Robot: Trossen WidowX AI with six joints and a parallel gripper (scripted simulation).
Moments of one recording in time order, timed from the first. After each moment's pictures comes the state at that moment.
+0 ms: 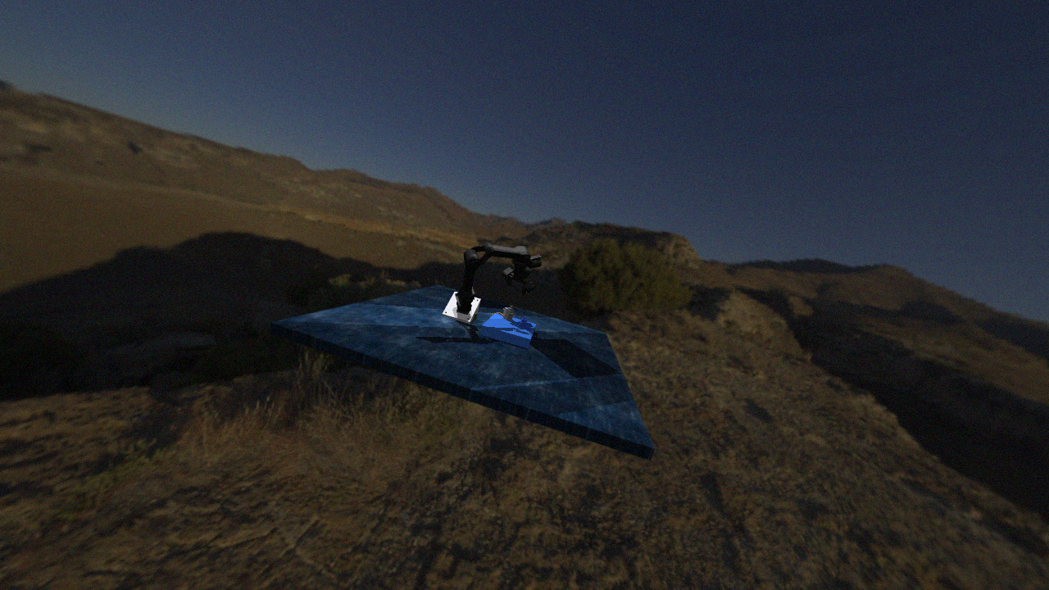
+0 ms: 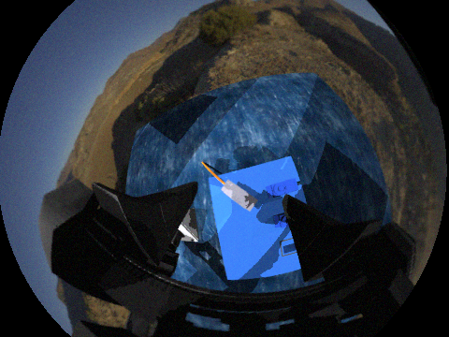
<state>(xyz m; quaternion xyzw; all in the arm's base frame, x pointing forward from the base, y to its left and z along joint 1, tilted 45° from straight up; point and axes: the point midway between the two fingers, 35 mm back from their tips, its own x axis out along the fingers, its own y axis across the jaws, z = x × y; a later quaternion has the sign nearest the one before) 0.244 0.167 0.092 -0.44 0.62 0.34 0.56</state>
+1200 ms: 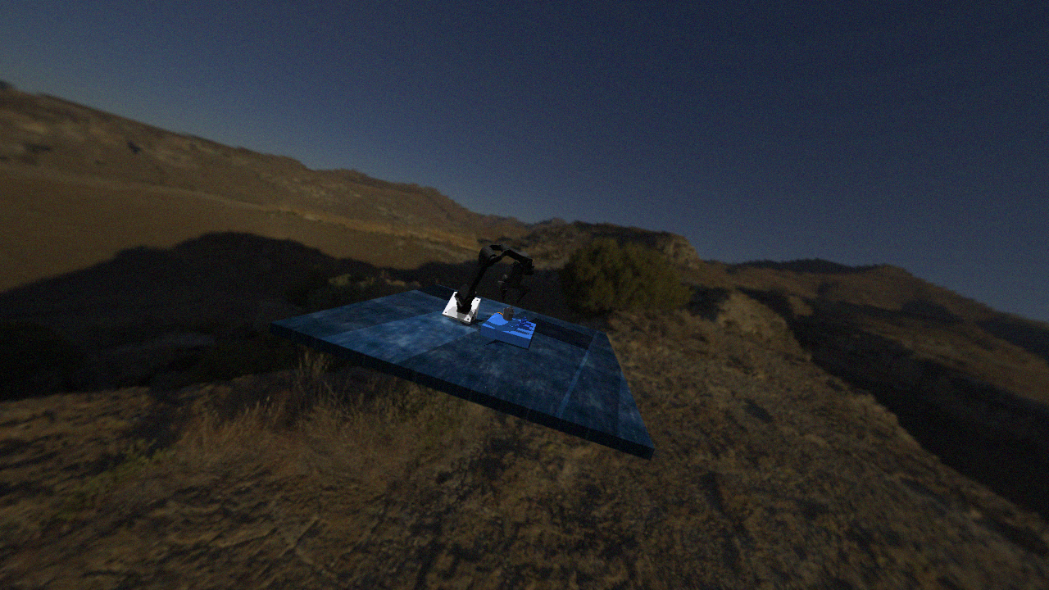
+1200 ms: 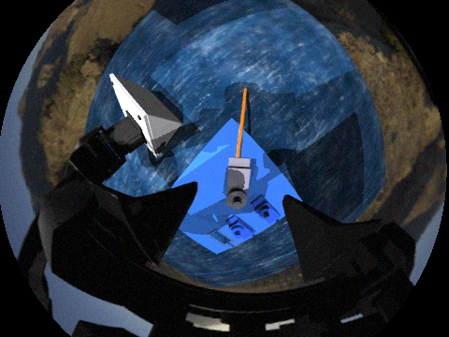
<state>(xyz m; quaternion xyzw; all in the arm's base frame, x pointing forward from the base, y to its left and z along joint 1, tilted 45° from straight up) 0.219 0.148 0.024 -0.70 0.52 0.49 0.06</state>
